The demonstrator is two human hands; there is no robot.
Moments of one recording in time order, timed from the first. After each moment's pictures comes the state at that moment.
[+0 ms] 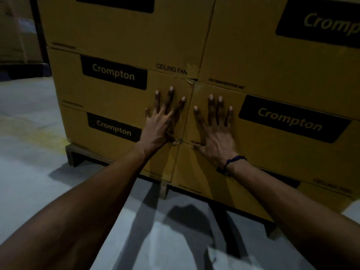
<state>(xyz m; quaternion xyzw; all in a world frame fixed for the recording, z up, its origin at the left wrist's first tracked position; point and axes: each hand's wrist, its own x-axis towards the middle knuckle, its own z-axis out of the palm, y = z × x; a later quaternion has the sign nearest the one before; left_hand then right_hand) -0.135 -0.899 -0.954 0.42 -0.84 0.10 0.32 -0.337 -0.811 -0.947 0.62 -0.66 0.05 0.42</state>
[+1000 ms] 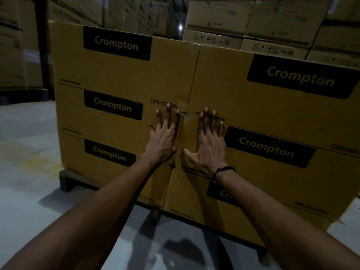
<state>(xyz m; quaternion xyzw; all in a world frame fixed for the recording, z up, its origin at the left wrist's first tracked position) -0.160 -0.882 -0.896 0.42 -0.85 0.04 0.31 -0.321 -0.801 -0.888 0.60 -0.70 0.15 0.37</state>
